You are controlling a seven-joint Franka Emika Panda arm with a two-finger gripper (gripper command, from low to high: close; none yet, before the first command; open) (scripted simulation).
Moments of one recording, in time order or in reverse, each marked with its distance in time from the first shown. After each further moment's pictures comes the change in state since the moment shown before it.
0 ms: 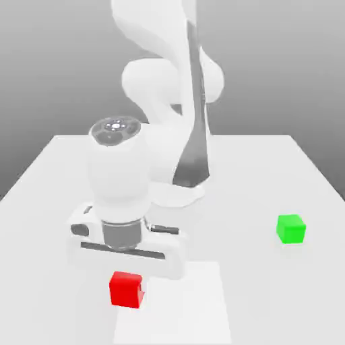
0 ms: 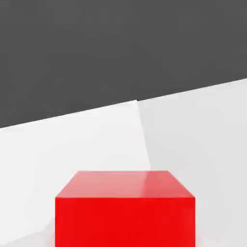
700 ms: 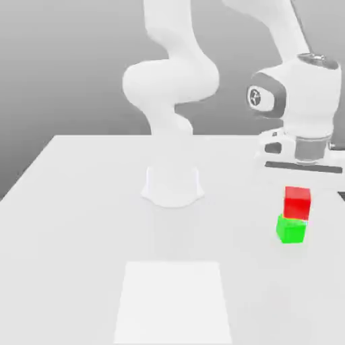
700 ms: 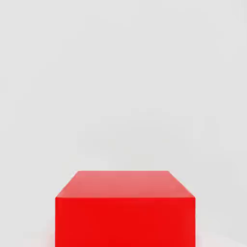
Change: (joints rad) arm 0.576 -0.333 0.480 -0.250 0.190 -0.065 0.969
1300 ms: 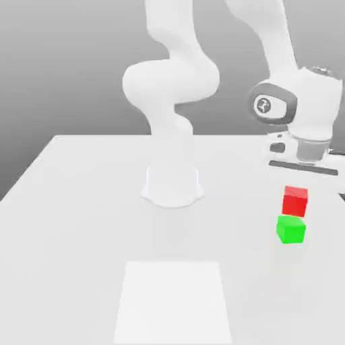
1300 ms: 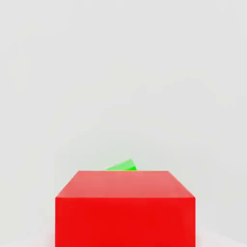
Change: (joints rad) arm -0.089 0.131 0.115 -0.022 -0.236 0.130 0.256
